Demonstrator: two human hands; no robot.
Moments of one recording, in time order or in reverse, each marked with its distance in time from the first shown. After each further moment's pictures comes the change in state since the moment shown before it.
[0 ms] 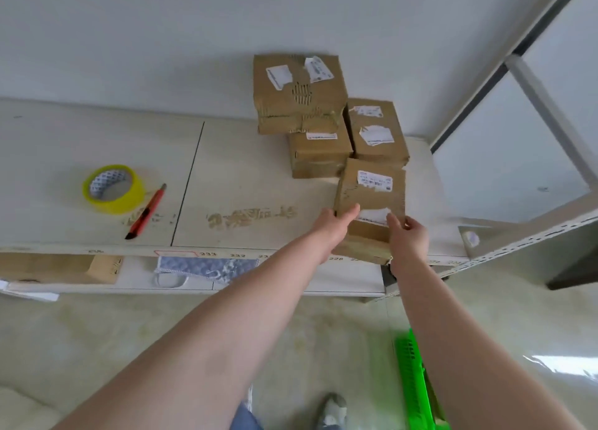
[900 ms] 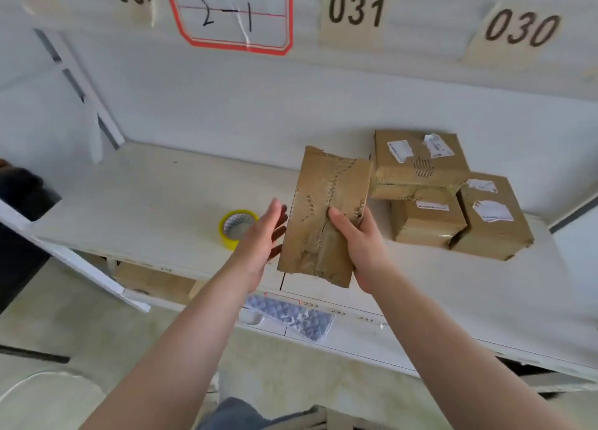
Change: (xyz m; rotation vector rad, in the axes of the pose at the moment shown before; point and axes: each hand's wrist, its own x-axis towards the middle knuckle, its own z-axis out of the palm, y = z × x) left_hand -0.119 -0.001 -0.286 -0.320 0.273 0.366; right_hand -0.203 -0.130 0.164 0.340 -0.921 -0.226
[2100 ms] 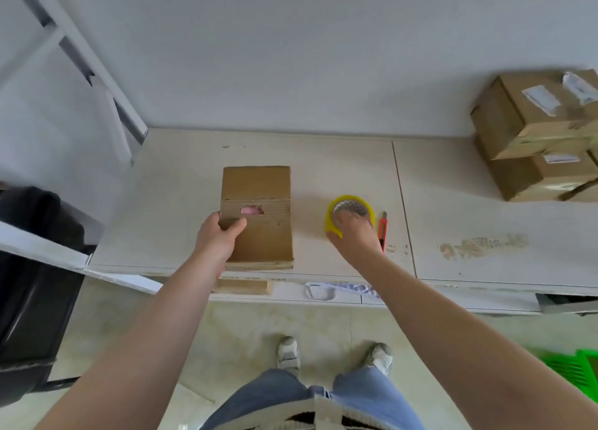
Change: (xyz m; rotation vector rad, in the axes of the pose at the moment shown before) left_hand 0.102 0.011 -0.361 0.524 0.304 -0.171; right_hand 0.124 0.145 0.248 -1.274 0.103 0.074
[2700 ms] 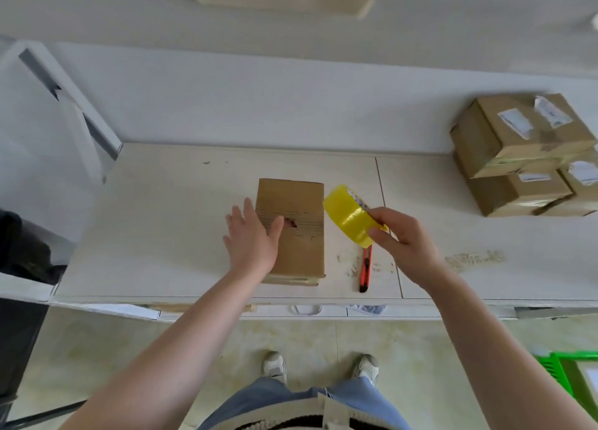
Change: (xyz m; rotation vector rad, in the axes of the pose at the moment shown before) left_hand -0.010 0.057 0.066 0.381 -0.068 0.225; right_hand -0.029 0.042 -0.097 0.530 0.121 -0.291
